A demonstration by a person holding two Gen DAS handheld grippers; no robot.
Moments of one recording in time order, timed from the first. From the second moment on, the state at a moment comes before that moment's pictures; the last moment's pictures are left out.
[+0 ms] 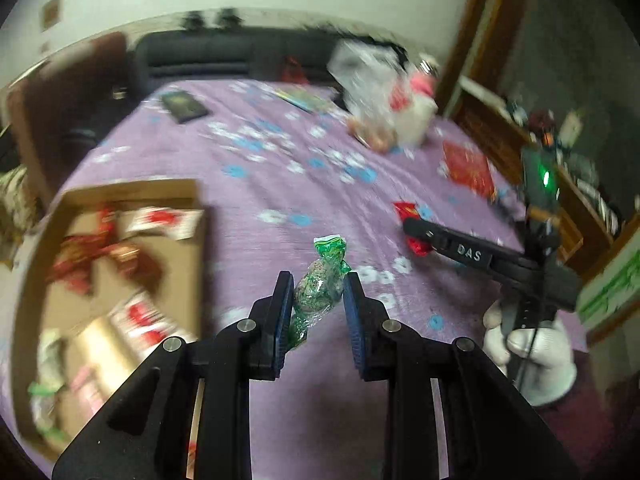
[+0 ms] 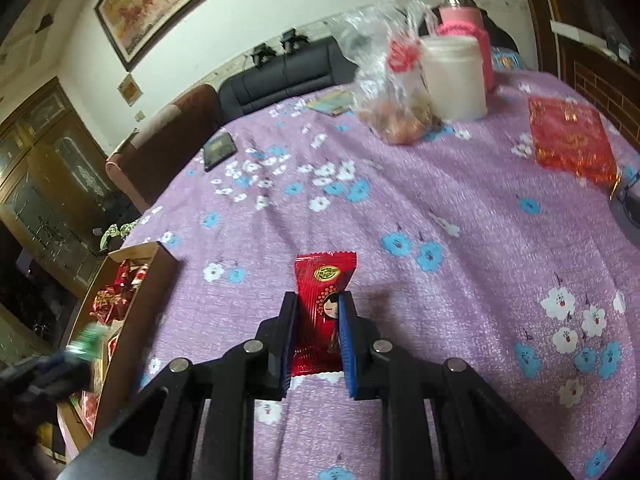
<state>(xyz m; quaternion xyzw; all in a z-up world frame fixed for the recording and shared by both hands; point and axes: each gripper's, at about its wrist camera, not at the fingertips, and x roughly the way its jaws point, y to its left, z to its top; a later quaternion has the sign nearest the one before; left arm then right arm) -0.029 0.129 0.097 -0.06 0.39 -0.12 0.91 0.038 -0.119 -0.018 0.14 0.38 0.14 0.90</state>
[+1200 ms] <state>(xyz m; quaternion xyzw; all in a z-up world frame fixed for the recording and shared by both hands) -0.073 0.309 0.033 -0.15 0.42 0.03 0.89 0.012 0.155 -0.008 -0.04 0.44 0.32 0.84</state>
